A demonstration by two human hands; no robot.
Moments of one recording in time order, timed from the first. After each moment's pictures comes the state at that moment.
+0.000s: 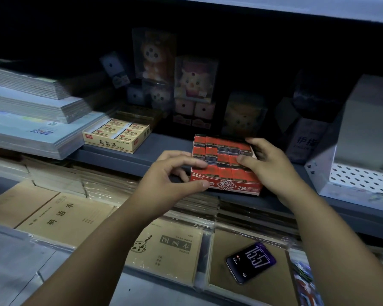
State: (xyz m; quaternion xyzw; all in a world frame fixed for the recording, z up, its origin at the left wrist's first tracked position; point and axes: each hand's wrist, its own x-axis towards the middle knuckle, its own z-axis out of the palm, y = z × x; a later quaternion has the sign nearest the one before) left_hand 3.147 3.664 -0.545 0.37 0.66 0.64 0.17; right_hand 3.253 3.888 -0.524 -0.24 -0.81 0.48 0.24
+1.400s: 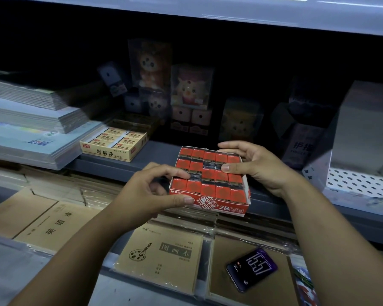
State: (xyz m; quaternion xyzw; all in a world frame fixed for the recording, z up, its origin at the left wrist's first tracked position) left_hand 3.127 3.641 -0.546 0.40 0.69 0.57 0.19; right_hand 3.236 3.902 -0.511 -0.12 -0.78 0.61 0.11
